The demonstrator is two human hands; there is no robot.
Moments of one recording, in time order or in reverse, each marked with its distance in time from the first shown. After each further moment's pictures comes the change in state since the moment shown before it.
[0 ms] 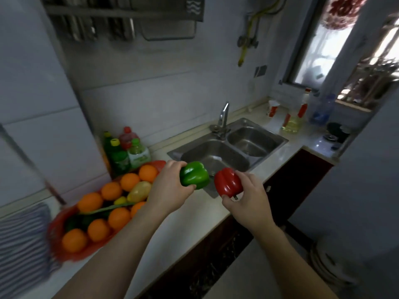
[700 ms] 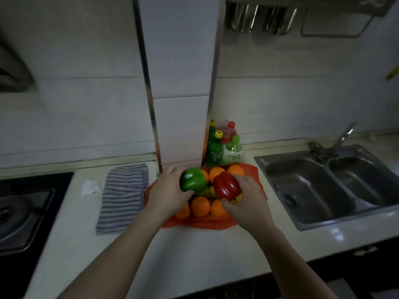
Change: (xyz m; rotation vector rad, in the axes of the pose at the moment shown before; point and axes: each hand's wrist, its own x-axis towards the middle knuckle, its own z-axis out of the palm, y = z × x) left_hand -0.072 -0.197 -0.118 0.128 0.167 -0.425; right_hand 0.039 -0.155 0.180 0.096 -0.379 -0.341
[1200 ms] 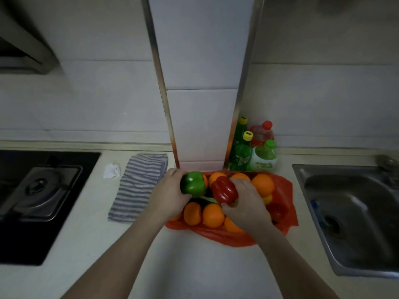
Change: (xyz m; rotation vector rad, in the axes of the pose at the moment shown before) left_hand 0.040 -0.036 0.034 0.115 0.004 -0.279; right_hand 0.092 0.045 0.075 0.068 -0.309 -0.108
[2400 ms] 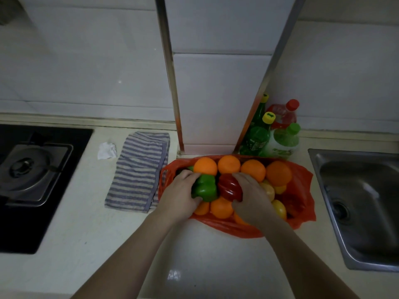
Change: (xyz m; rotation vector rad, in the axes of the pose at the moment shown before) left_hand 0.006 -0.038 0.054 -0.042 -0.195 0.053; right_hand 0.024 0.026 0.045 -0.035 -0.242 0.044
